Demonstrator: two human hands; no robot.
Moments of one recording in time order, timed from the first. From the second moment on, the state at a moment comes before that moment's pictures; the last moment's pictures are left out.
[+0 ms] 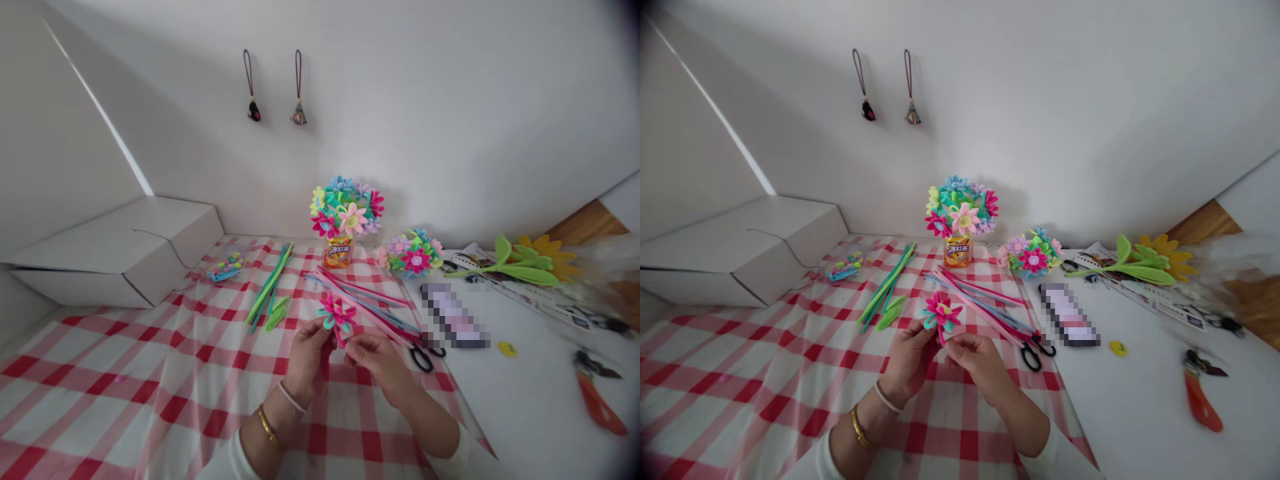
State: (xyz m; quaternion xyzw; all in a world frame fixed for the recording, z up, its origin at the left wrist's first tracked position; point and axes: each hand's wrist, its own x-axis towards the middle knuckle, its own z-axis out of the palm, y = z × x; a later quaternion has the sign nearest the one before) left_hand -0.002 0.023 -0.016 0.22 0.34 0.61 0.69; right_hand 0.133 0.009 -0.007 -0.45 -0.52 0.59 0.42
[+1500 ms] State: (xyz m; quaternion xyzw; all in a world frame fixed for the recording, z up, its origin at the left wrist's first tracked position) left_hand -0.009 0.015 -0.004 0.18 0.19 0.50 0.82; right_hand 0.171 0.010 0.018 -0.44 -0.58 0.56 0.40
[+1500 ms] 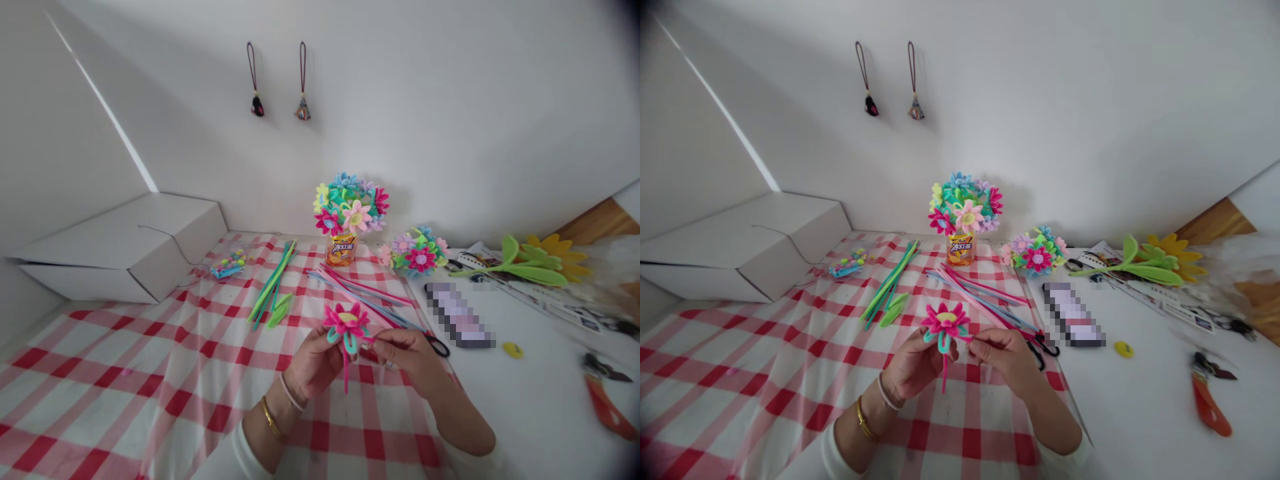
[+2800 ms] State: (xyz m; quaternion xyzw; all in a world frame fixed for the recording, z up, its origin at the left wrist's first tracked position) left_hand 0.002 0.009 -0.013 0.28 0.21 0.46 0.82; right_hand 0.141 -0.005 0.014 -0.37 -0.47 0.70 0.38
